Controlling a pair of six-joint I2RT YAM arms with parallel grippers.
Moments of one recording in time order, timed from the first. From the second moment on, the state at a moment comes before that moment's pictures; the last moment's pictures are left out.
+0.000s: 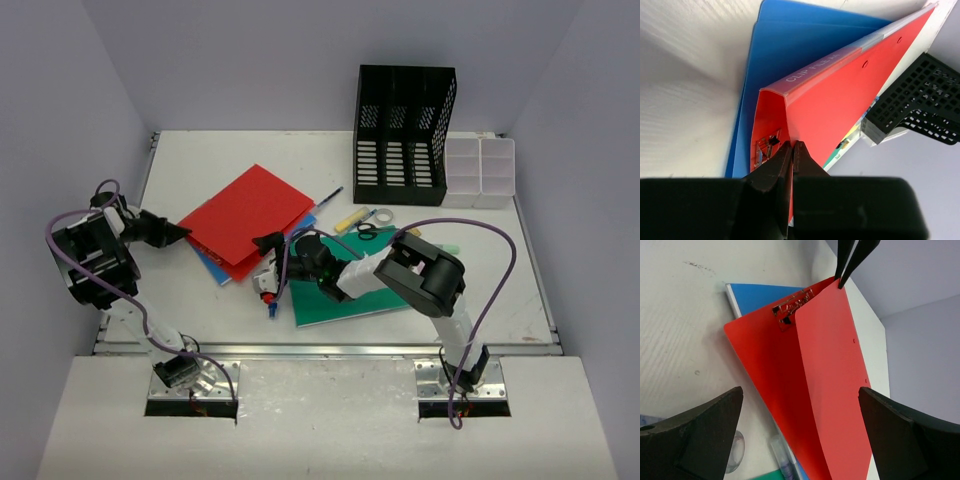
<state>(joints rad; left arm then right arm) 0.59 1.87 1.13 -0.51 0.72 -0.67 0.96 2.11 0.96 0.90 -0.35 -1.06</state>
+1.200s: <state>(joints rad) 0.59 1.86 1.07 -0.61 0.72 -0.57 1.01 2.02 1.12 0.29 -0.35 -1.25</state>
